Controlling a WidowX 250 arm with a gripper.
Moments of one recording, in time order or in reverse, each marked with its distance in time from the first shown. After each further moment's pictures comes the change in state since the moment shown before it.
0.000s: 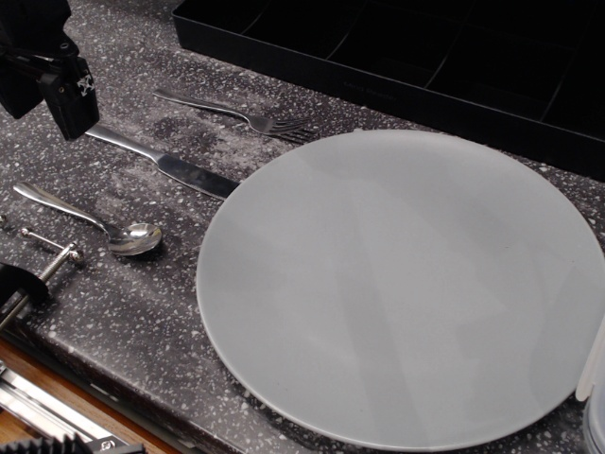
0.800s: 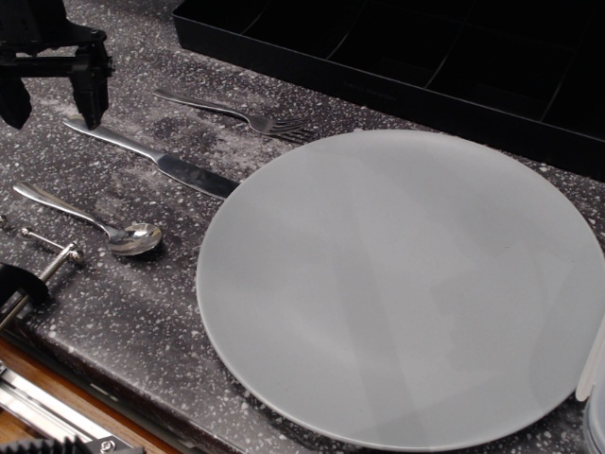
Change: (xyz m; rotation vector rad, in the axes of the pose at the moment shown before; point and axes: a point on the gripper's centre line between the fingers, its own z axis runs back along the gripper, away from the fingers) arm 0.013 0.017 -0.017 0.055 0.038 0.574
